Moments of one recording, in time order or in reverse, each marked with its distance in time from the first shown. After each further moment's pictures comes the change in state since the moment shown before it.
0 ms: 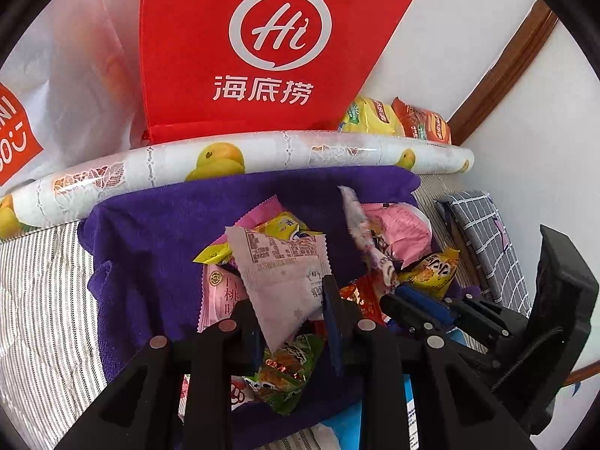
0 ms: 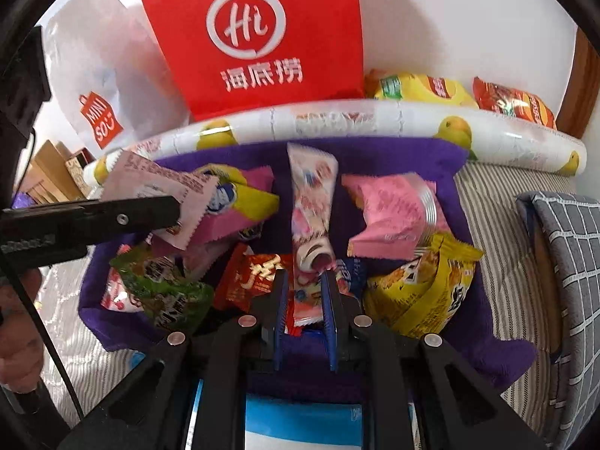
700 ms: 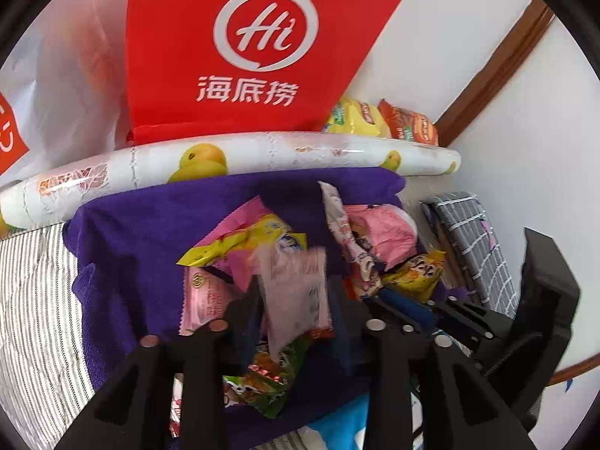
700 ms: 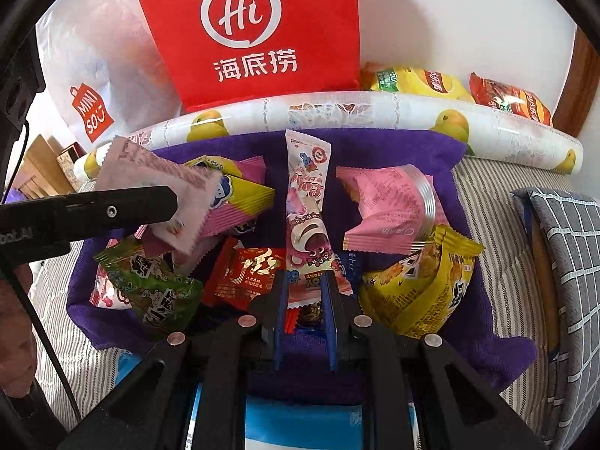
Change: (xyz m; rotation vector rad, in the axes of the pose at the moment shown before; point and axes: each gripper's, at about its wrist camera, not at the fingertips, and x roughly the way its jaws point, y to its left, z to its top) left arm 0.000 -0.004 0.000 0.006 -0.006 -0.070; right arm 0.004 0.002 -0.002 -0.002 0.009 -0.025
